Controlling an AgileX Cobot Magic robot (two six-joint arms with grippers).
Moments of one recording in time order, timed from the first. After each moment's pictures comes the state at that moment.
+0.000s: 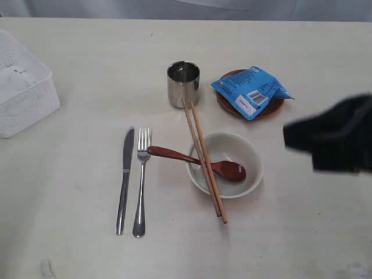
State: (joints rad) left arm -0.40 0.32 -0.66 0.20 0.64 -0.33; right arm 0.62 0.78 -0.70 0.31 0.84 0.08
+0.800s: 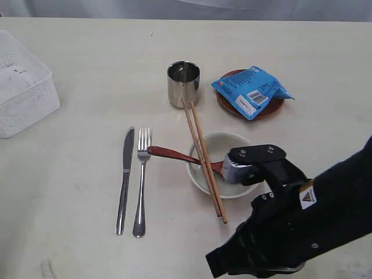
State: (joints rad) left arm -0.40 0.32 -0.66 0.18 0.68 -0.33; right arm 0.86 1.22 -0.50 0.63 0.71 -0.04
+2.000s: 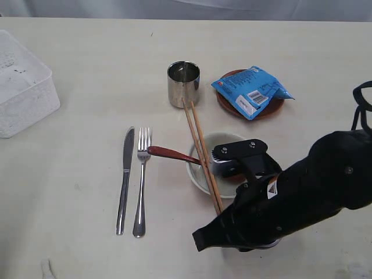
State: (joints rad) left arm -0.40 0.32 -0.66 0.20 0.68 -0.27; right arm 0.87 1.44 -0.50 0.56 0.46 -0.04
